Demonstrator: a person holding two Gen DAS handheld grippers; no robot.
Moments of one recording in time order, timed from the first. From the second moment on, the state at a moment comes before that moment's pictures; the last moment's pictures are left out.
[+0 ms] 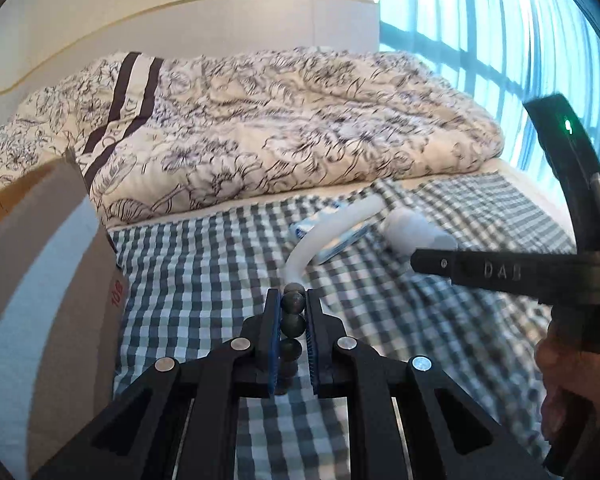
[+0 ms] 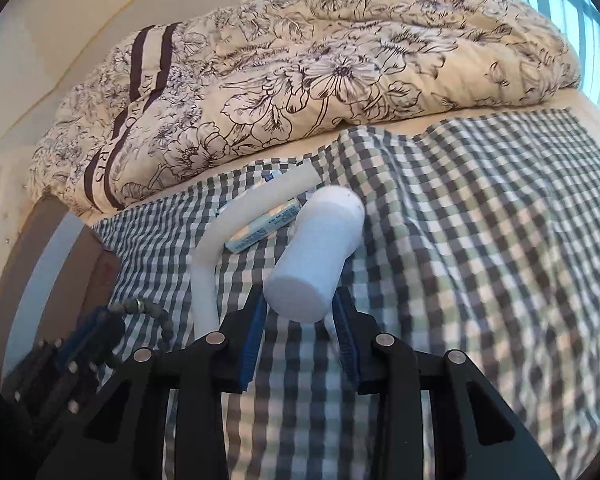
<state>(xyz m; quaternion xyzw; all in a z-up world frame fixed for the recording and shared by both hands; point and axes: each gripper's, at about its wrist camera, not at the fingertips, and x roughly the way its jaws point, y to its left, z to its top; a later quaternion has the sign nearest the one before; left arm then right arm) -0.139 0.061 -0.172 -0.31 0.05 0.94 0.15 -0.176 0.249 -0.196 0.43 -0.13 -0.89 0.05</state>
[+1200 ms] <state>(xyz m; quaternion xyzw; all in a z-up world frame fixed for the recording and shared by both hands) -0.087 0.048 -0.097 -0.26 0.02 0.95 0.19 -0.094 0.254 -0.211 0.45 -0.06 -0.89 0.03</state>
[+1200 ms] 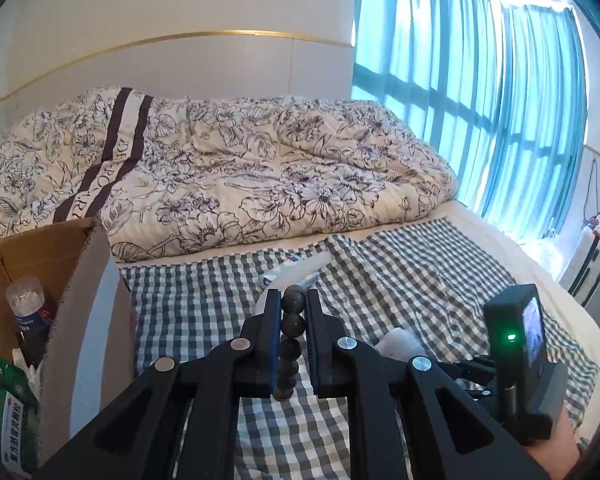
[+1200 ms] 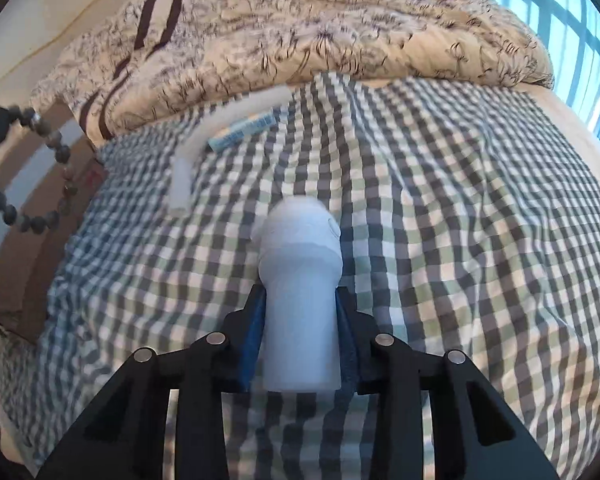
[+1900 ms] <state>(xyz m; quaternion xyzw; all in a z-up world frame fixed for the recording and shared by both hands) -0.054 0.025 -0.062 -0.23 0.01 0.96 0.19 -0.094 0.232 -0.196 0.43 -0.07 -0.90 0.06</state>
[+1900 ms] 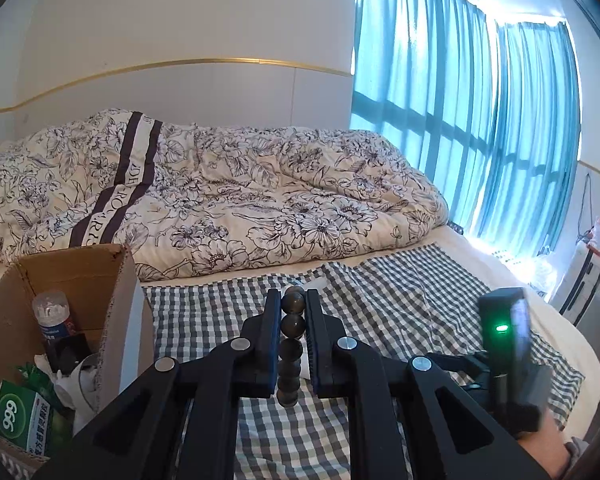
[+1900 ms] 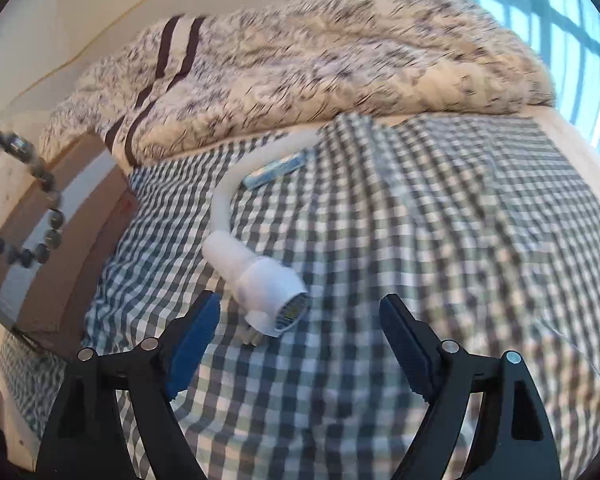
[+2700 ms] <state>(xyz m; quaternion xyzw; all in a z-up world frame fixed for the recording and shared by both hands) -0.056 -0.043 -0.029 -0.20 -0.02 0.97 0.13 -0.109 0.174 -0.172 0.43 -0.03 -0.90 0.09</state>
